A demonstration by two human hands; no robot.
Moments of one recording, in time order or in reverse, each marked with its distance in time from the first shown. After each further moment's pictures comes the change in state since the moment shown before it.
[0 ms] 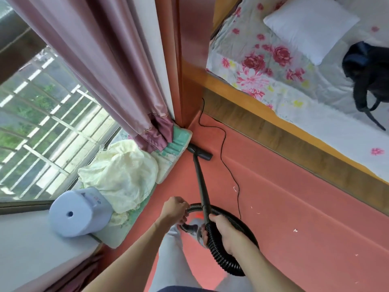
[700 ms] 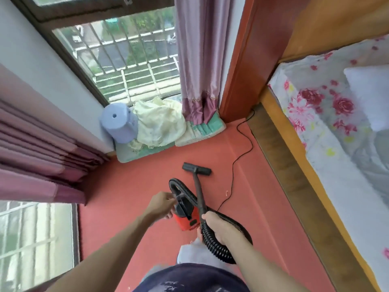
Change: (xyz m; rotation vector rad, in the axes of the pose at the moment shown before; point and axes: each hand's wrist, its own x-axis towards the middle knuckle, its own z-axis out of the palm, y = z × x) left_hand -0.192 -0.062 0.286 -0.405 0.408 -0.073; right_hand -0.069 0.034 -0.250 -0.977 -0.042 -0.005
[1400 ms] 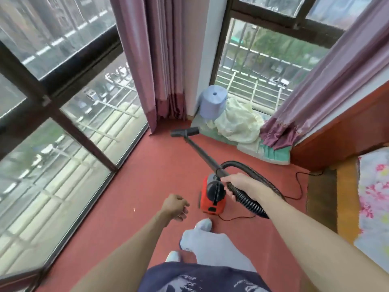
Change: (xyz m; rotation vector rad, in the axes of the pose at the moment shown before) left_hand -0.204 -0.222 0.133 -0.855 0.338 -0.256; right_hand -0.088 0.092 0.094 -1.117 -0.015 -0.339
